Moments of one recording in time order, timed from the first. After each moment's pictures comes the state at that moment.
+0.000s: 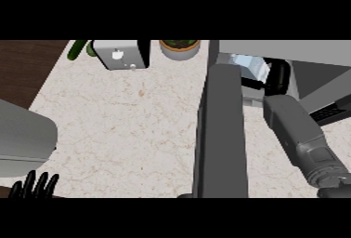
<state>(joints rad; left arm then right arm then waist) 0.61 0.12 0.00 -1.91 0.33 -0.39 -0.49 -0.97 -0.22 -0.19 -0.17 0.02 -0.75 -0.83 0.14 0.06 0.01</state>
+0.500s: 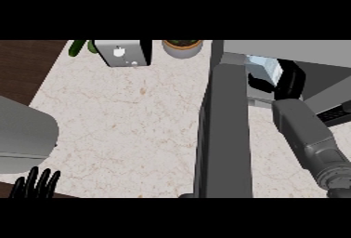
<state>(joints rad) 0.59 0.13 0.00 -1.89 0.33 -0.39 -0.48 -0.96 -0.27 -0.20 -0.10 0.05 -0.92 -0.76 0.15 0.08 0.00</state>
